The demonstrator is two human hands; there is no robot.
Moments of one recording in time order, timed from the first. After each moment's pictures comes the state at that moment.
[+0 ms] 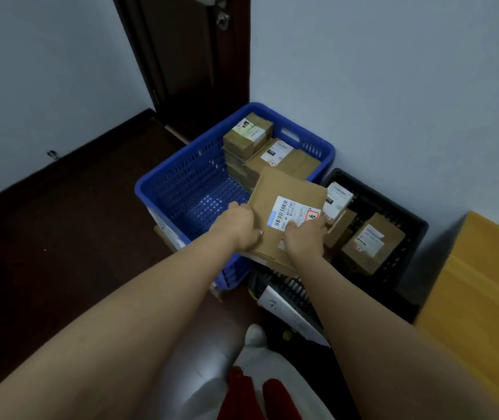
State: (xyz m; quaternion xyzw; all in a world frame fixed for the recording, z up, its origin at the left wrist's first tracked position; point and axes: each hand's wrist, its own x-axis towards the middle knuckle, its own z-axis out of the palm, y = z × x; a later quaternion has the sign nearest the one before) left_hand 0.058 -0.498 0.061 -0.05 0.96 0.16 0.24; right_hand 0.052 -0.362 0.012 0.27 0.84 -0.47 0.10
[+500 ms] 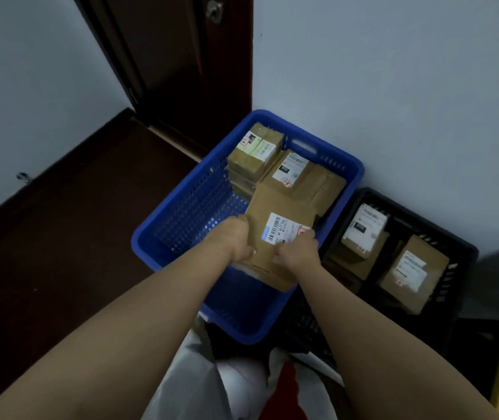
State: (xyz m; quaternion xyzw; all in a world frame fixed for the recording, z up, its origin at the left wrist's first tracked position) left_hand -0.112 -0.602 0.022 0.01 0.93 0.15 0.33; right_hand -0.096 -0.457 -0.031 0.28 0.84 -0.41 0.24
